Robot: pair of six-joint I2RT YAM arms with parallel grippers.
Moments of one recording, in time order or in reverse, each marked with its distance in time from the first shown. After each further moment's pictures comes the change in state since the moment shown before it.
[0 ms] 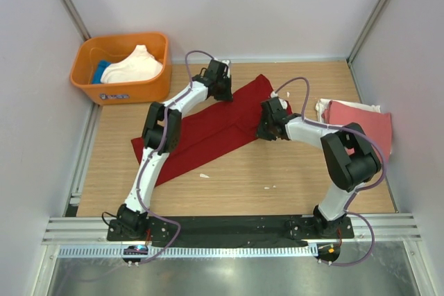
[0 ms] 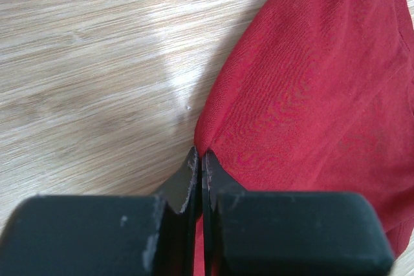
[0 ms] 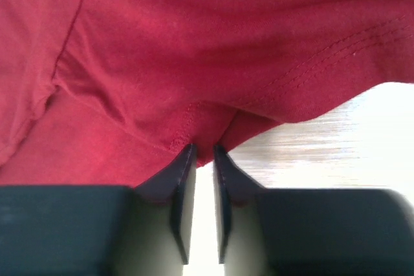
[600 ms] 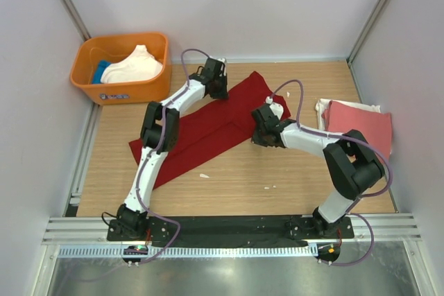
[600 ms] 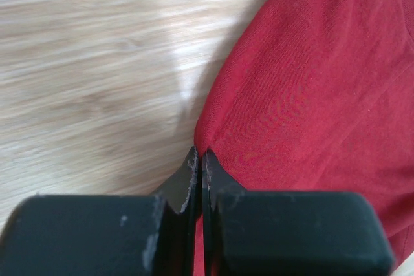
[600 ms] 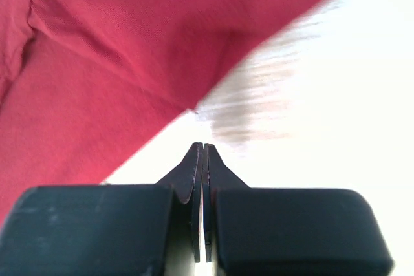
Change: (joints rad) left arm 0.018 0.000 0.014 -0.021 -0.037 0.002; right arm 0.118 -0.044 -0.014 -0.077 0.154 0.078
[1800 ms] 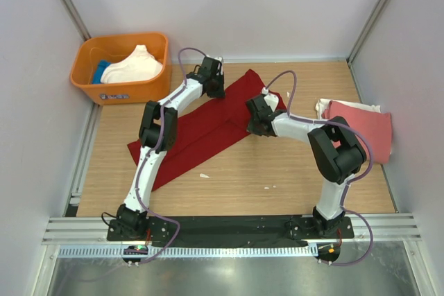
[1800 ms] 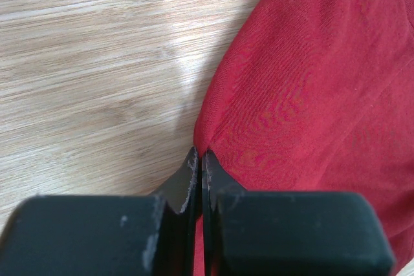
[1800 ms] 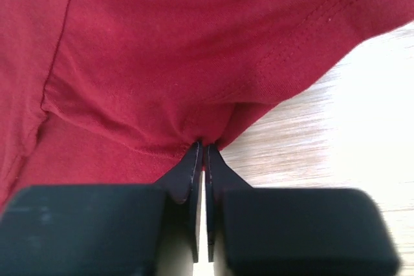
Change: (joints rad) left arm 0.027 0.000 0.003 -0.008 -0.017 0.019; right arm -0.018 0.164 0.150 0.050 0.062 0.001
